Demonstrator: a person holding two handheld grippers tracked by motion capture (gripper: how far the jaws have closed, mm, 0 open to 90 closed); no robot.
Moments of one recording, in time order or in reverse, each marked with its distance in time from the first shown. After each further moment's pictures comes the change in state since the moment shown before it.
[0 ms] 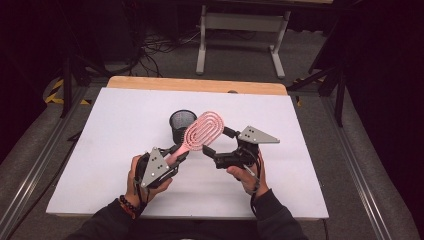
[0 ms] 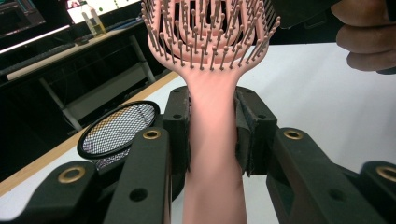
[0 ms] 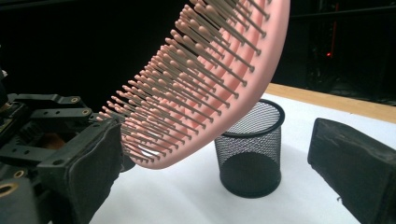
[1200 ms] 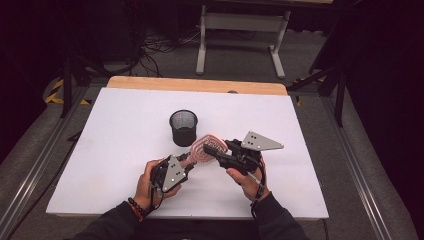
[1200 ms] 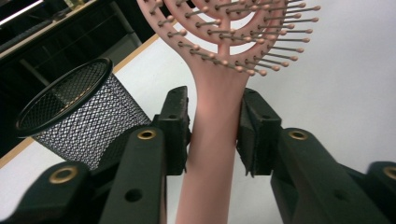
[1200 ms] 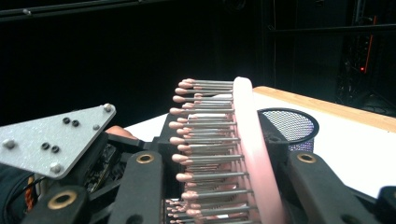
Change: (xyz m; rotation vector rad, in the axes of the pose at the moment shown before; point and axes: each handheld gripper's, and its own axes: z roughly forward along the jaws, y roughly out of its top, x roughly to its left) left arm -0.022 -0.026 0.030 0.132 -0.033 0.099; right arm 0.013 0.001 -0.014 -0.033 0.108 -0.048
